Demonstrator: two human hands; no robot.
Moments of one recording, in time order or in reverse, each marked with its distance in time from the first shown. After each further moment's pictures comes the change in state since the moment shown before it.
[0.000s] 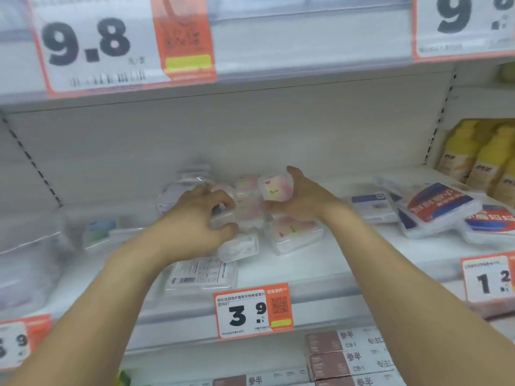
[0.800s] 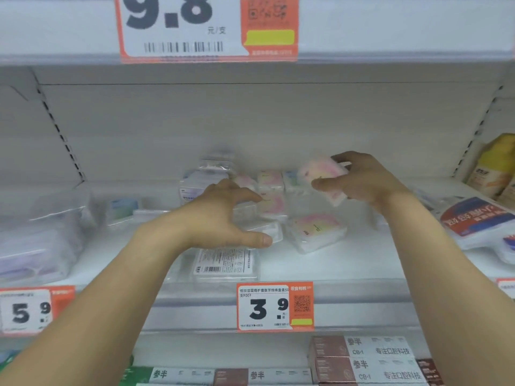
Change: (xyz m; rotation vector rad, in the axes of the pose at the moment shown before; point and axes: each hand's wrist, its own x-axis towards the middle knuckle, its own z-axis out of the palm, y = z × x) left_hand -0.006 -0.009 -0.008 -0.088 -0.194 -0.041; right_hand 0.006 0.007 -0.038 0.213 0.197 0.010
